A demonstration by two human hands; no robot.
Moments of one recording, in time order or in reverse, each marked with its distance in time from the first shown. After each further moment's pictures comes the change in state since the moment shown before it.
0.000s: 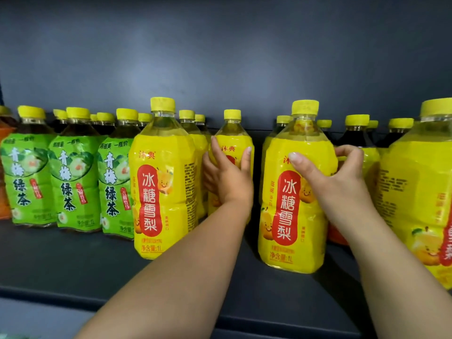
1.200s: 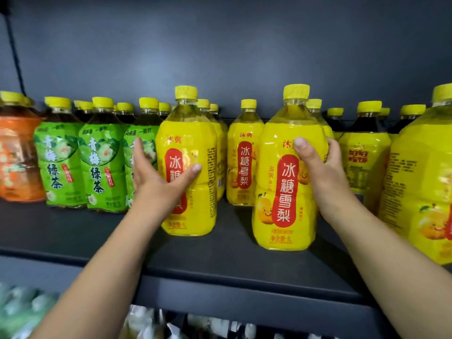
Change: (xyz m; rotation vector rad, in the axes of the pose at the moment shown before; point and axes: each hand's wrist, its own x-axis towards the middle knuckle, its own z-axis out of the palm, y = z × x) left_hand -0.003 -0.042 -0.161 0.044 -0.093 0.088; right_hand -0.014 -0.003 0.023 0.375 -0.164 0.085
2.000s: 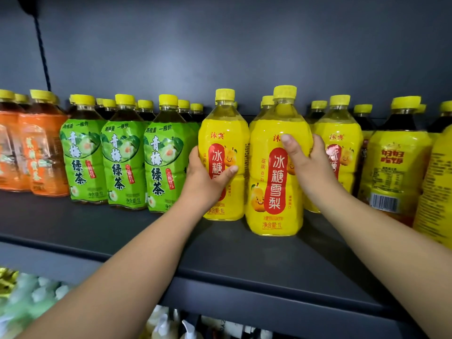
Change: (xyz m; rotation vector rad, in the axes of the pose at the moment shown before) left_hand 0.023 -0.012 0.038 -0.029 -0.185 -0.015; right_hand 0.030 0.021 0.042 -0.173 -0.041 -0.056
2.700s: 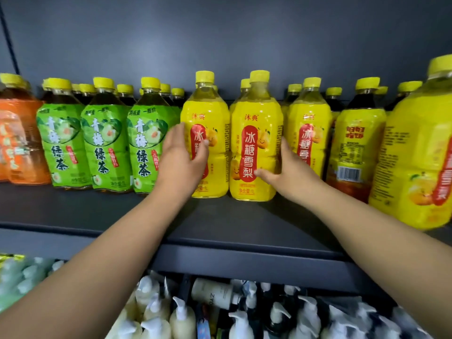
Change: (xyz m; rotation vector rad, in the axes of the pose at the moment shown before) left_hand -0.023 0.011 -0.012 0.311 0.175 0.290; right_hand -0.025 0.020 -0.018 -0.710 -0.212 0.020
